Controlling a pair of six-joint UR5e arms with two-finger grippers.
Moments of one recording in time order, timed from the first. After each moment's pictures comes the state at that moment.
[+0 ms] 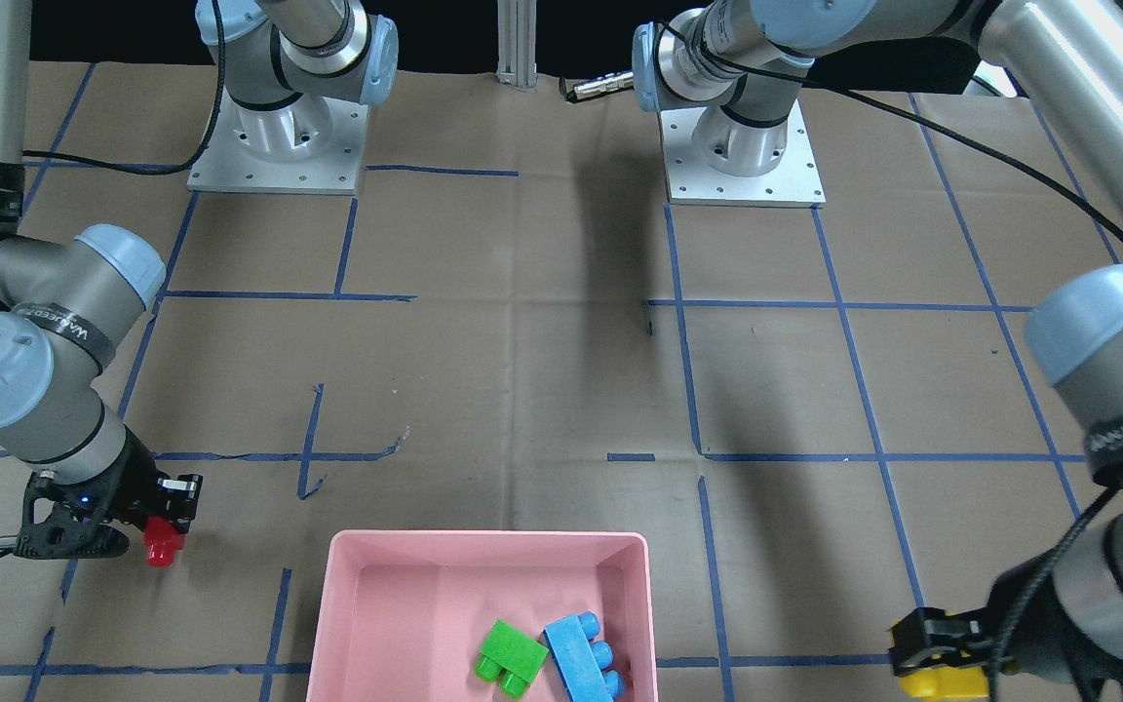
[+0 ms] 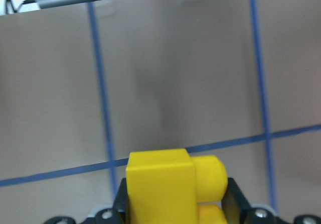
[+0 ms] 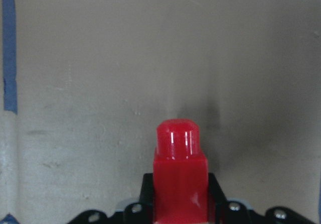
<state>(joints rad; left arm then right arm) -1.45 -2.31 -0.82 -1.48 1.45 0.14 1.35 -1.11 1.75 -2.34 -1.54 -0.25</state>
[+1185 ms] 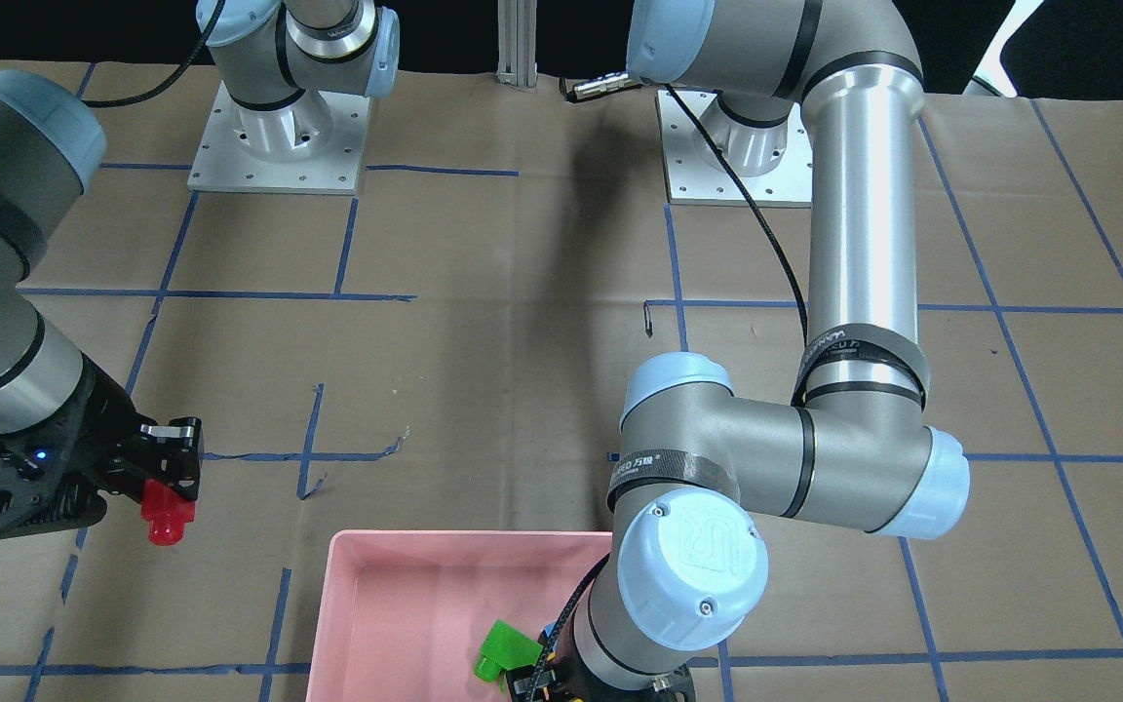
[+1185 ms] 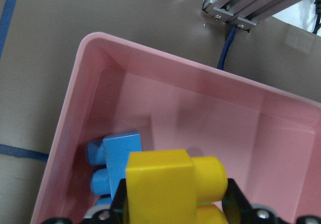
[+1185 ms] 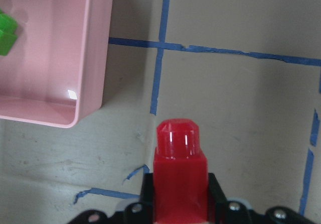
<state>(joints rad) -1.75 -2.47 -0.81 -1.24 1.45 -0.47 1.46 -1.20 1.41 -1.86 -1.44 -0.23</state>
